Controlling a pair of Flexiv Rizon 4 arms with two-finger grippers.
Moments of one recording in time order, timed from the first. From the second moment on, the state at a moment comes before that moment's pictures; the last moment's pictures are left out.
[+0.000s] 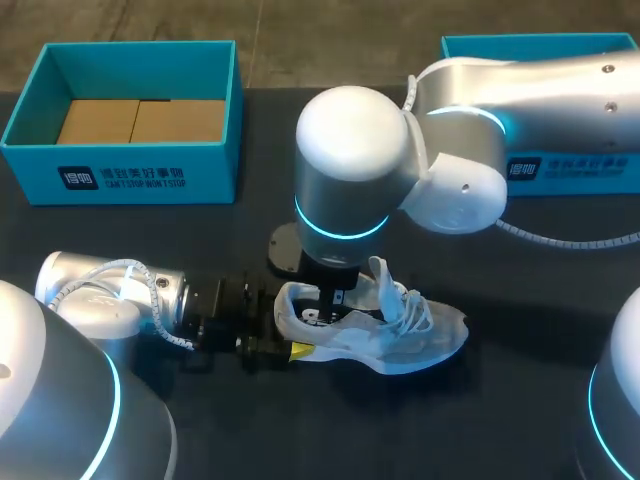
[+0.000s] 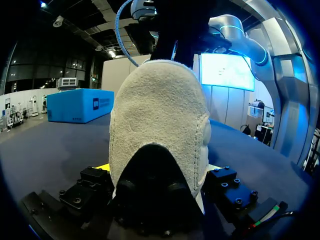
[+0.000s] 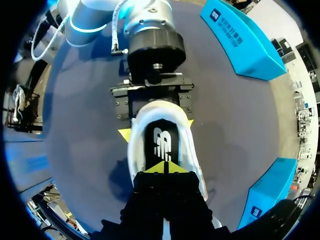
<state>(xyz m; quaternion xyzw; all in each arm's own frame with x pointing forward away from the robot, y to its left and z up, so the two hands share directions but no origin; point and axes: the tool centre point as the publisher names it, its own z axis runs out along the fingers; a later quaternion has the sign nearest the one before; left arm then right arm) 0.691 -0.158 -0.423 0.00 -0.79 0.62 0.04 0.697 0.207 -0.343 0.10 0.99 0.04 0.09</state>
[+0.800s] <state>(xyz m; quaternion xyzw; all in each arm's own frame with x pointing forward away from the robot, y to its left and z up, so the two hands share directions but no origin) 0.691 -0.158 -0.423 0.00 -0.79 0.62 0.04 0.714 0.181 -0.392 0.09 0.99 0.04 0.08</state>
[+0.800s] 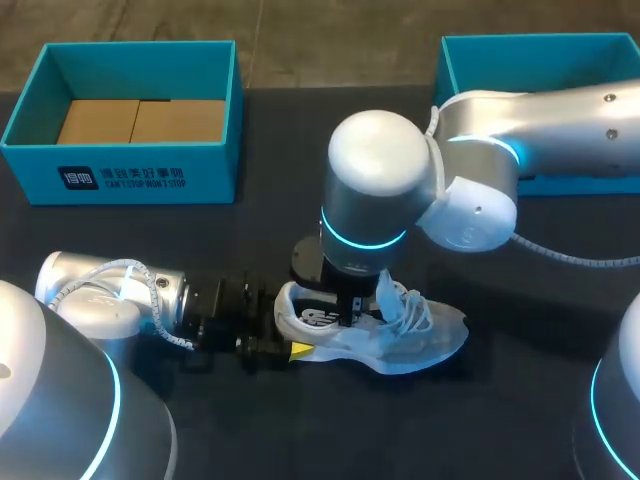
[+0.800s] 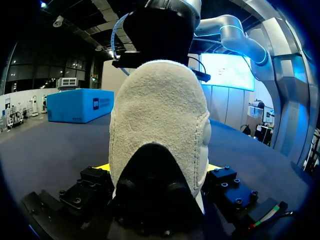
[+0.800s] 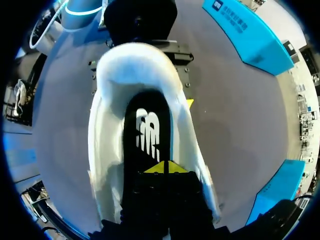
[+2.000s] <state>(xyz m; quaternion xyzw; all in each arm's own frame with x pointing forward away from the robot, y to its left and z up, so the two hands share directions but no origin) 0.691 -0.158 -0.423 0.00 -0.79 0.62 0.04 0.703 0.144 -0.405 0.13 0.99 0.02 0.05</state>
